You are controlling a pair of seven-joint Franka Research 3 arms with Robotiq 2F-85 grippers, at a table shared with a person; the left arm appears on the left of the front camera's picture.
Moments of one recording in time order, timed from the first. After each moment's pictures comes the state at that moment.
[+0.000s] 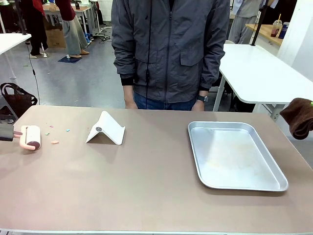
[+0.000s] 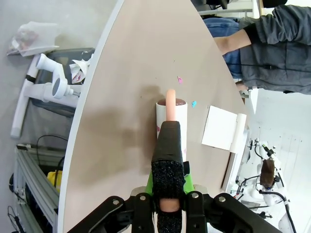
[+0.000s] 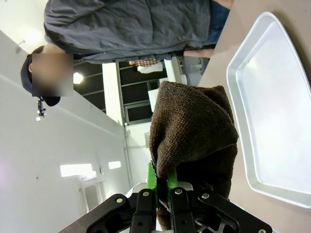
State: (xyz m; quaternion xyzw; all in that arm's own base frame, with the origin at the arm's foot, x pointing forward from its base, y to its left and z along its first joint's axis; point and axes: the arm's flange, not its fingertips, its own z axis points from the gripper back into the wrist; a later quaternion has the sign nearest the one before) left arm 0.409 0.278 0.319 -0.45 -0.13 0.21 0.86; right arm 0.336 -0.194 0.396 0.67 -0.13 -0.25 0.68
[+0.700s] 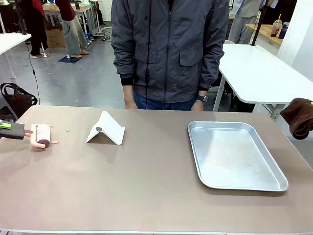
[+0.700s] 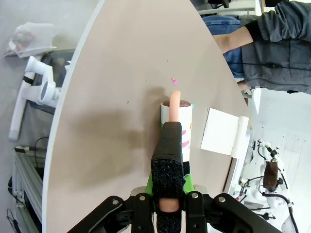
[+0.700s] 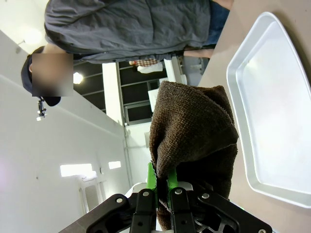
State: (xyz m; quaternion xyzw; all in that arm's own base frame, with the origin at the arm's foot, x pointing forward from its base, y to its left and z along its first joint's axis) left arm 0.424 0.250 0.316 -0.44 -0.13 0.20 0.87; right arm 0.336 -0.194 0.396 0.67 -0.13 -0.25 0.68
